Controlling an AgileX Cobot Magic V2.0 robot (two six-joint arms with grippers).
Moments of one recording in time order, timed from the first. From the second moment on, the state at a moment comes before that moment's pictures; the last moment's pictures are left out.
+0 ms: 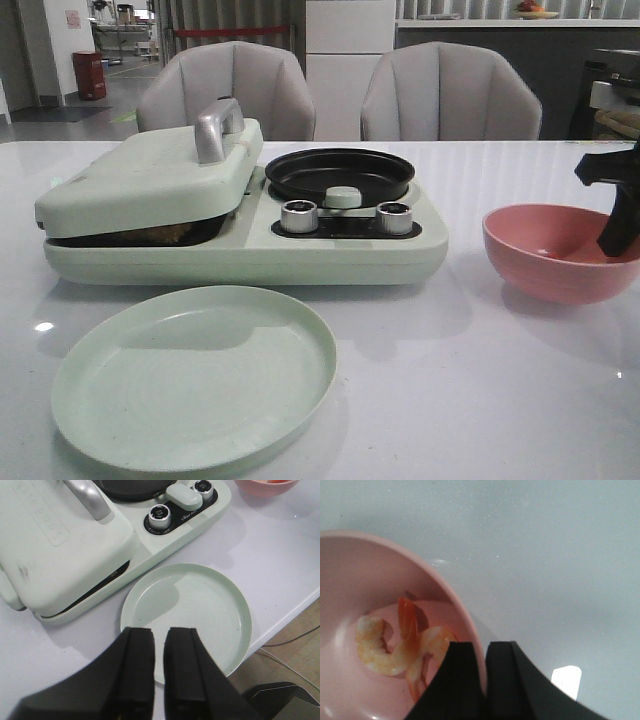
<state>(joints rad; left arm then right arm) -0.57 0.90 -0.85 -0.08 0.74 0.16 -0.12 1.89 -1.23 0.39 0.64 -0.40</state>
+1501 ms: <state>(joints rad) -0.57 0.90 -0.85 -0.08 0.74 0.16 0.52 2.11 -2.14 -0.67 0.88 -0.02</state>
